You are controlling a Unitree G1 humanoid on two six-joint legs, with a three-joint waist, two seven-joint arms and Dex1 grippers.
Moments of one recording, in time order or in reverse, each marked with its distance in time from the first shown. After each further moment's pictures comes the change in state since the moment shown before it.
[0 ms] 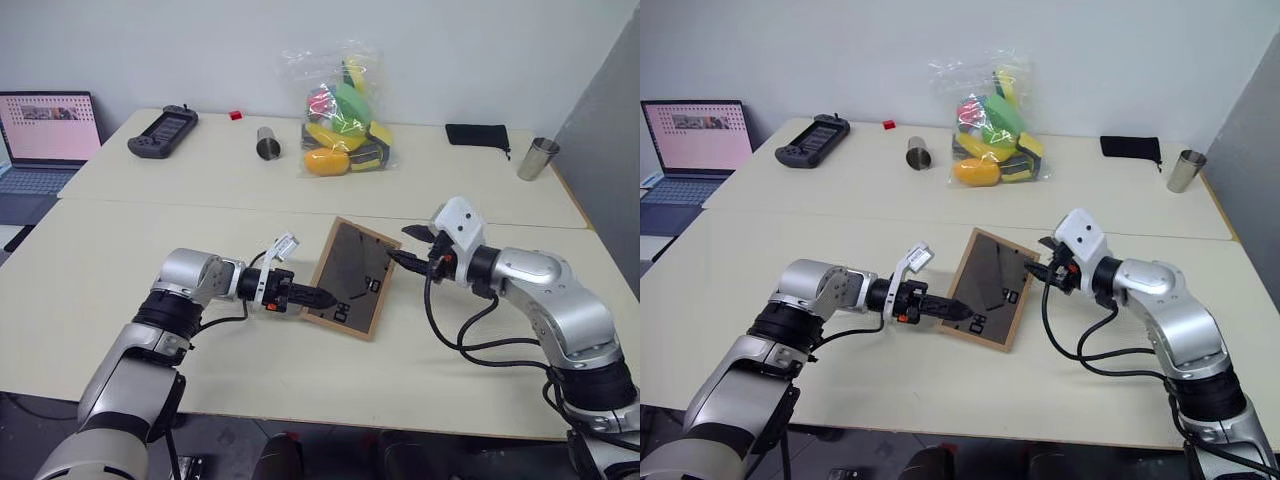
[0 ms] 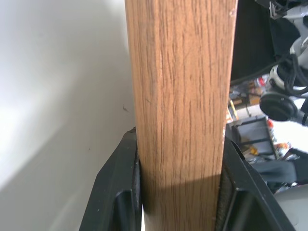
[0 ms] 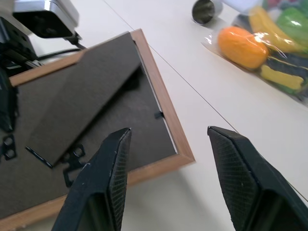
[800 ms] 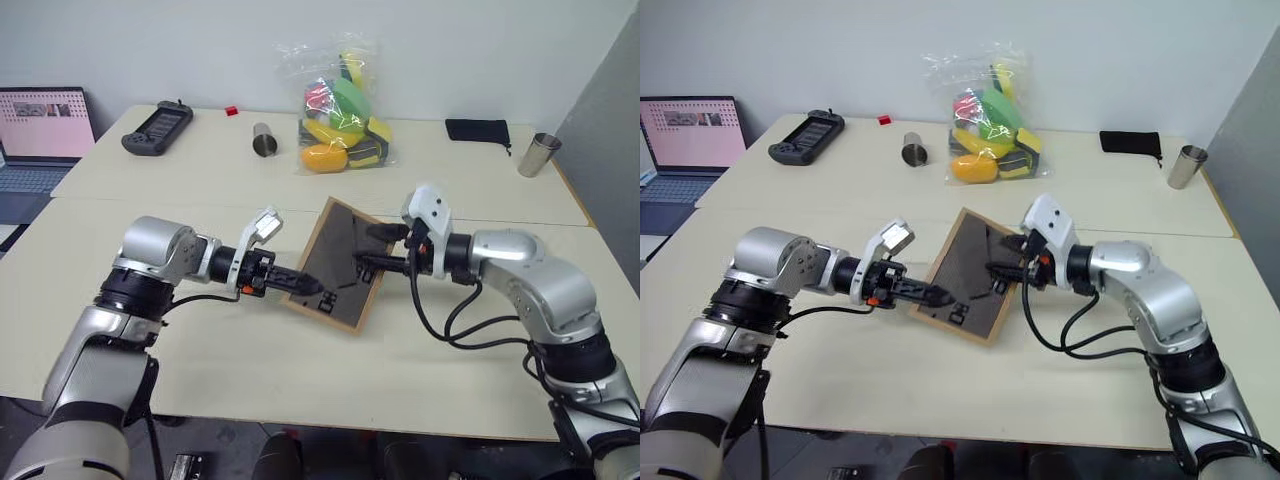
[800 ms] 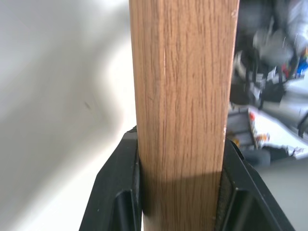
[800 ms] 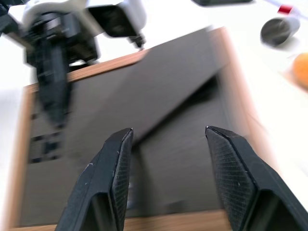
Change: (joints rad) left arm -0.065 0.138 0.008 -0.160 -0.057 0.246 -0.132; right arm -0.183 0.023 0.047 0.057 0.120 0.096 0.095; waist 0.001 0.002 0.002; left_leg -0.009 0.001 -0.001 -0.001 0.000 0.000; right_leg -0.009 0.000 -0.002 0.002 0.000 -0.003
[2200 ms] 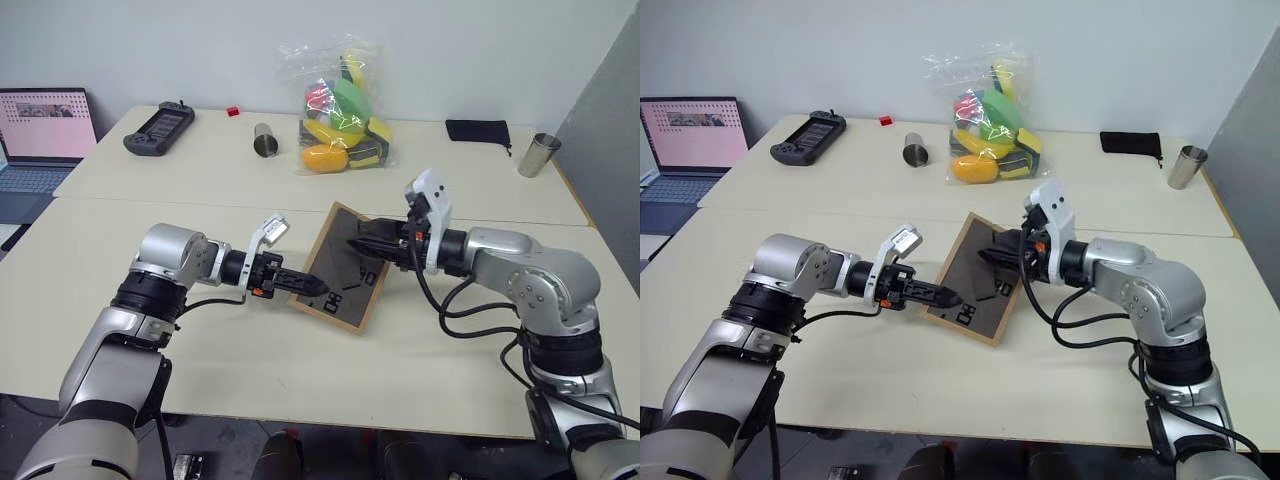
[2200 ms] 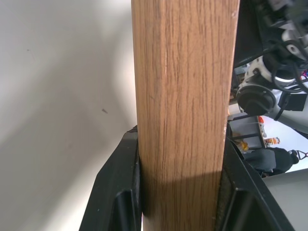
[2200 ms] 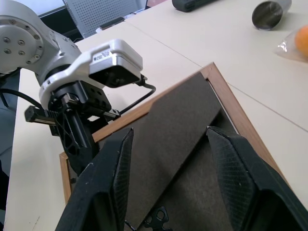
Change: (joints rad) left arm -0.013 -0.065 0.003 0.105 0.041 -0.074 0.043; right arm -0.005 0.132 -0.108 -0.010 0.219 0.269 -0.218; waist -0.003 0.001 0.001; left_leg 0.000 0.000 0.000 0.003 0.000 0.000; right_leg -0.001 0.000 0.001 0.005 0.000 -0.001
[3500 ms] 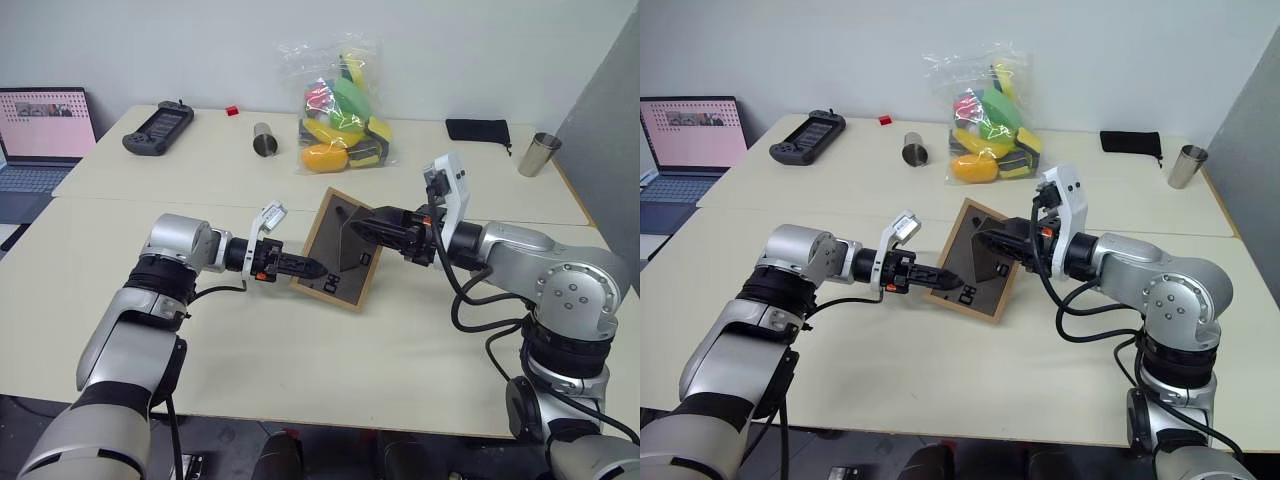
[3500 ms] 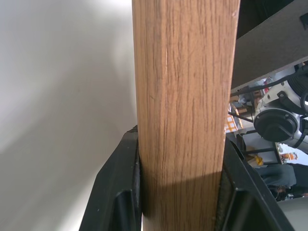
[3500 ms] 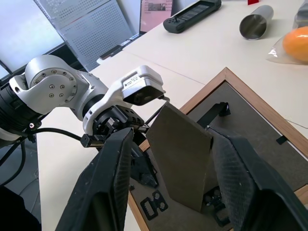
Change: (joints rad) left arm -0.111 -0.062 0.005 0.251 0.110 -0.133 -0.025; right arm -0.028 0.087 -0.199 -0.155 0.227 0.251 -0.260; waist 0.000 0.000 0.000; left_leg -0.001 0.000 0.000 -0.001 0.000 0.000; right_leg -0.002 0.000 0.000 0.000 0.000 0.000
